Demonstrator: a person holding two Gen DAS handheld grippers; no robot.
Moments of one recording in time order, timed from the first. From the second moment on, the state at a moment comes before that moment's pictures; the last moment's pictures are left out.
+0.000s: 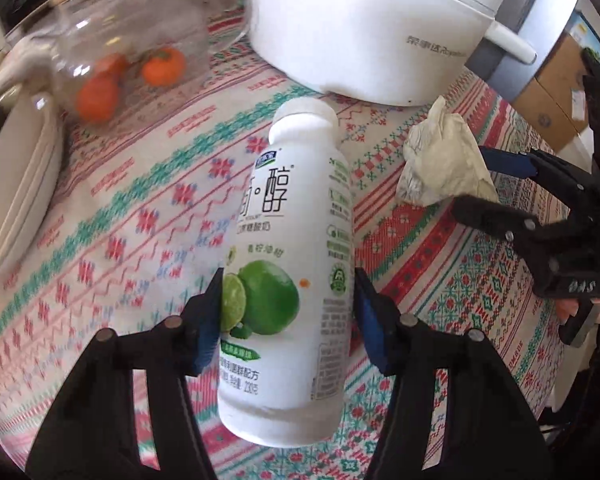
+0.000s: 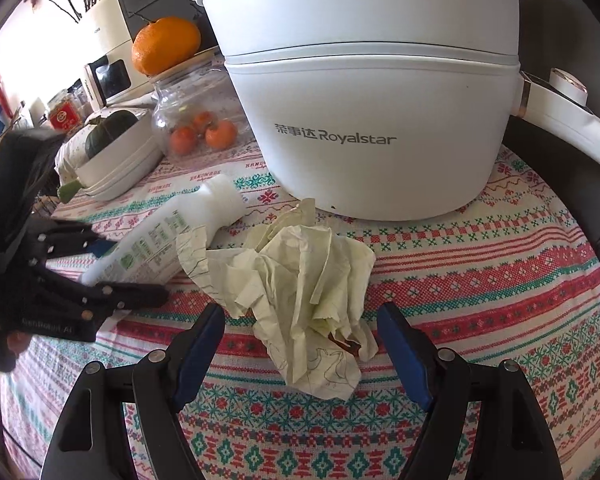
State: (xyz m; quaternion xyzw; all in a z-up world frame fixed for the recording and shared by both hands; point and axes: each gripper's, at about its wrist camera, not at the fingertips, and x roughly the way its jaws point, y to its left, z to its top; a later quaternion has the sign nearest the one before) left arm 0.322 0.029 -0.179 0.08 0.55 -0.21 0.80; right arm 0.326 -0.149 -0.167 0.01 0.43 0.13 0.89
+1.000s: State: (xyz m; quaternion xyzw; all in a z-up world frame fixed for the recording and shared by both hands) left arm 0.159 0.065 -0.064 -0.02 0.50 -0.14 0.85; right arm 0.234 -0.155 -0.080 -0.04 0.39 0.12 0.91
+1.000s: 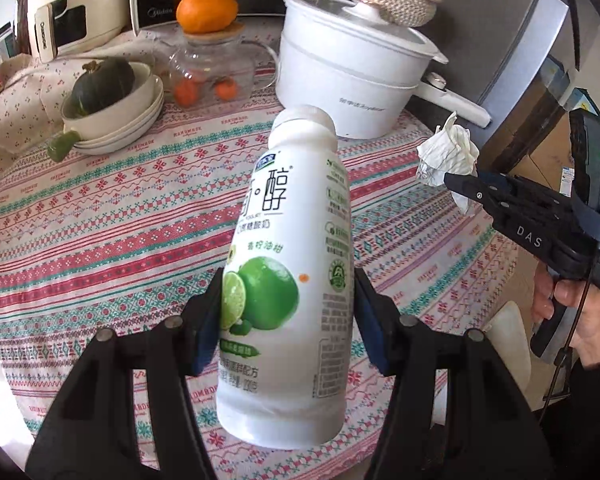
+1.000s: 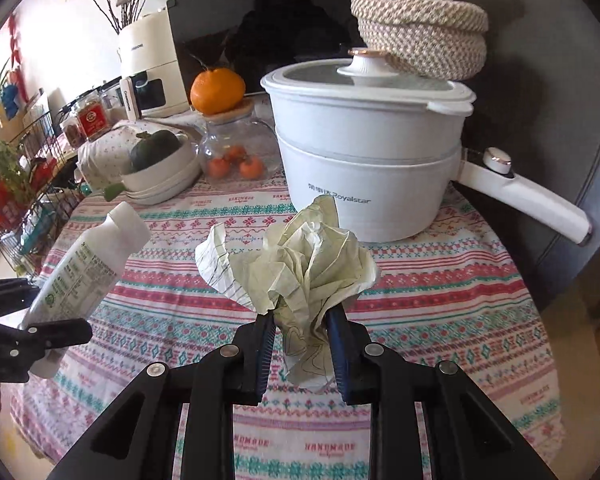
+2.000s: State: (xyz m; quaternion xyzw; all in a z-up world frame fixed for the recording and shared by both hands) left arm 0.009 -0.115 -0.076 -0.02 0.53 -0.27 0.80; right arm 0.036 -0.321 -0.051 0.04 0.45 0.02 0.89
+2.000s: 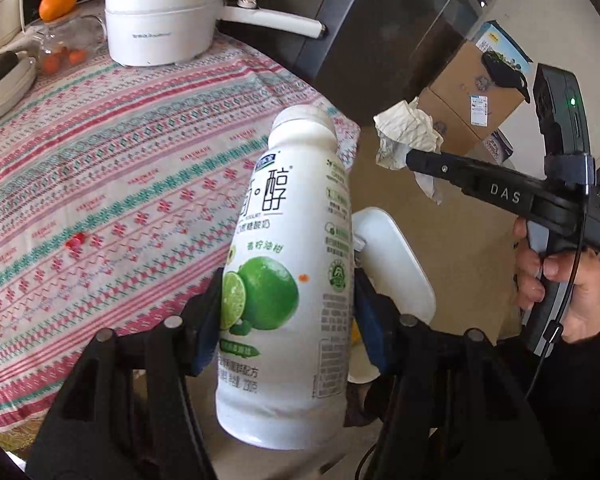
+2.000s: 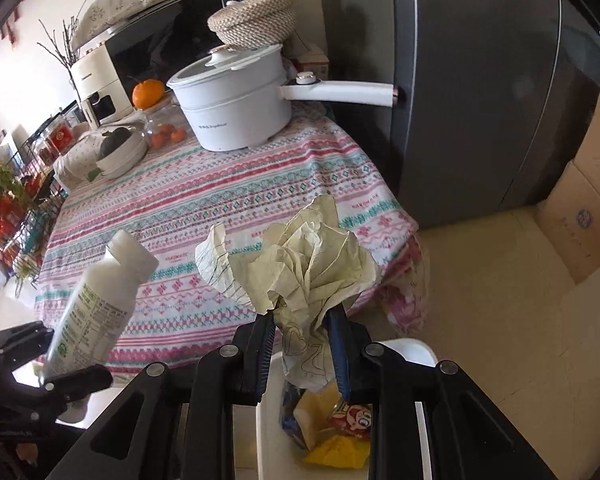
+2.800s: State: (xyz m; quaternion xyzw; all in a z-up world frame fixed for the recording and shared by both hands) left arm -0.020 -0.232 -0.156 0.07 0.58 -0.33 0.75; right arm -0.008 -0.400 -0.116 0.05 0.53 -0.01 0.85
